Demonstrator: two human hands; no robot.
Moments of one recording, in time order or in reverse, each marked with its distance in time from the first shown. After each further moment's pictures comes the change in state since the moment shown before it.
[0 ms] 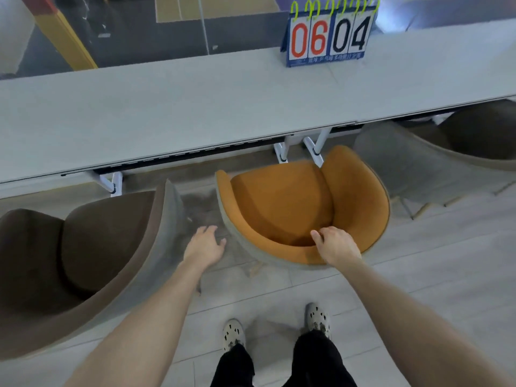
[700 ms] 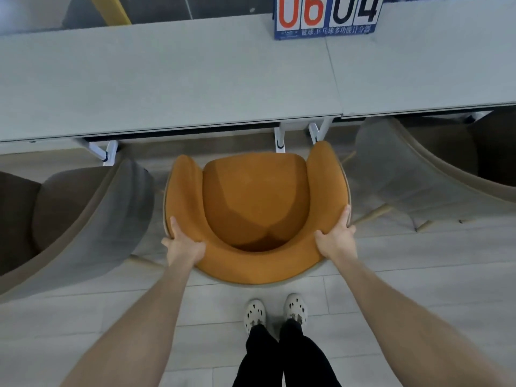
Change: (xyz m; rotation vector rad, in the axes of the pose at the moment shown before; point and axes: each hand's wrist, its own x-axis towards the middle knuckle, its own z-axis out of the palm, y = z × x) left_hand 0.004 0.148 0.085 -0.439 0.104 -0.621; right_hand 0.100 0.168 -0.030 0.452 -0.091 0.327
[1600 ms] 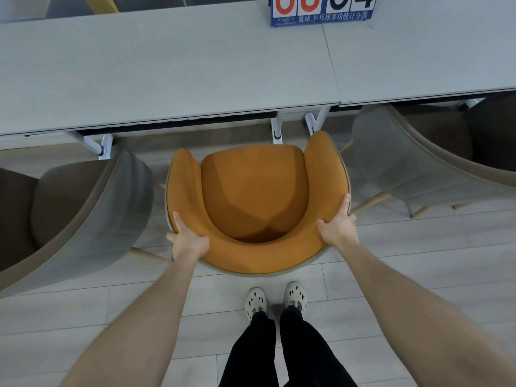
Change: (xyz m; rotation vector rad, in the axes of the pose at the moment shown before) left_hand -0.023 -0.002 -0.001 -0.018 0.019 0.038; right_hand -0.016 -0.006 -0.016 -0.011 -0.028 -0.007
